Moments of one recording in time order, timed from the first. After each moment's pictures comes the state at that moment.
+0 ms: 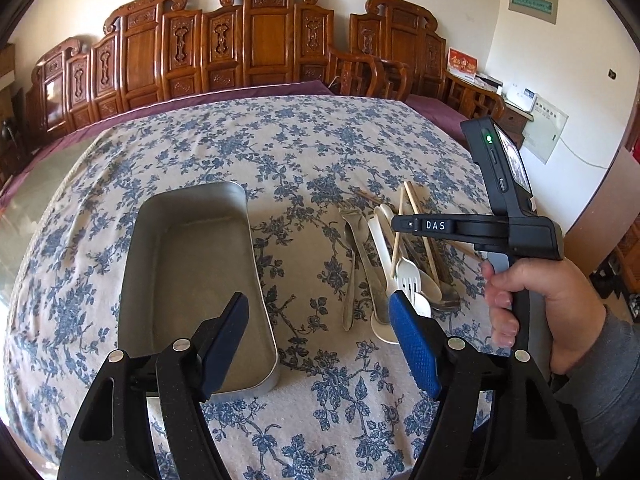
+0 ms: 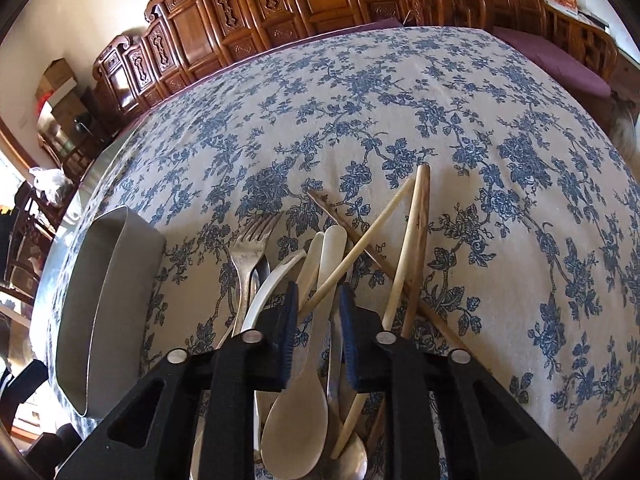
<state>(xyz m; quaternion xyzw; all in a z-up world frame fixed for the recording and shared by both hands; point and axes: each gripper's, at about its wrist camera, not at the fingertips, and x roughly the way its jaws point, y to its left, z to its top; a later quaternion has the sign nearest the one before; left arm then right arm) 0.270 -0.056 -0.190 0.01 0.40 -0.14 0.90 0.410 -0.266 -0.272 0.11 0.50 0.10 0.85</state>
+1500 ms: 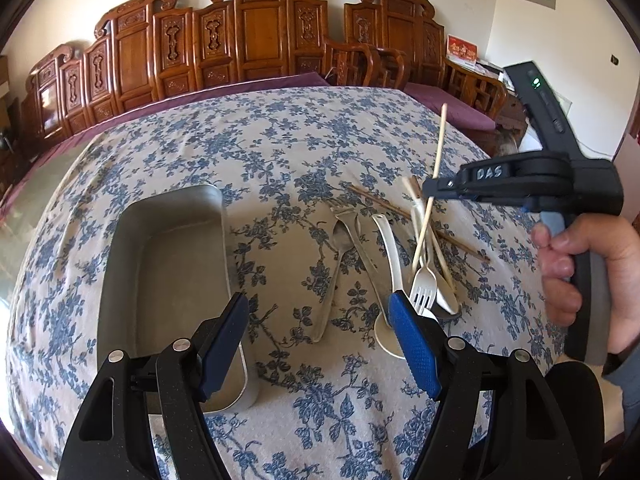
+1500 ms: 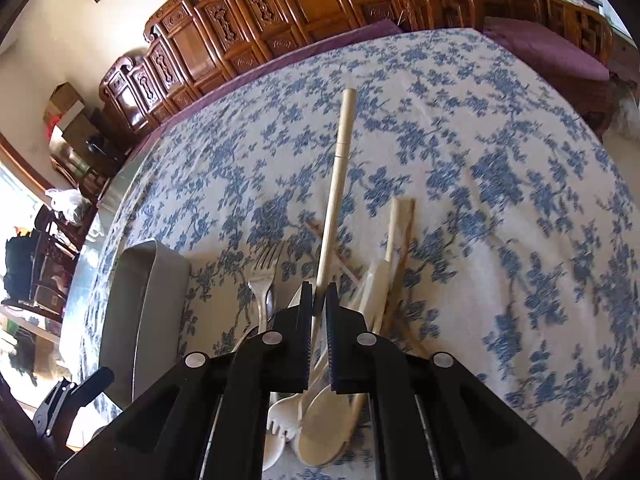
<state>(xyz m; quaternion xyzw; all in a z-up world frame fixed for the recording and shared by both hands) 0.288 -0.083 -0.200 0.04 0.42 -0.14 0.90 0.411 -0.311 -0.230 0.16 0.49 0.13 0.85</state>
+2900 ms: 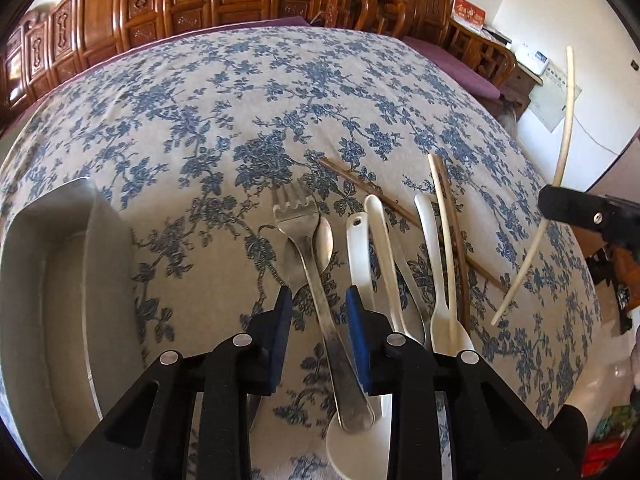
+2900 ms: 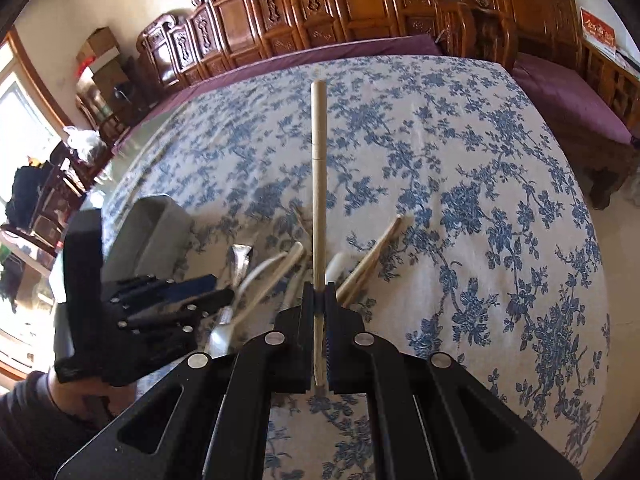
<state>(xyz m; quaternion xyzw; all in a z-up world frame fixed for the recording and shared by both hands) 0.383 -0.134 -0.262 0.01 0.51 -0.16 0.84 0.393 -0.344 -0.213 0.06 0.50 0.18 0.85</state>
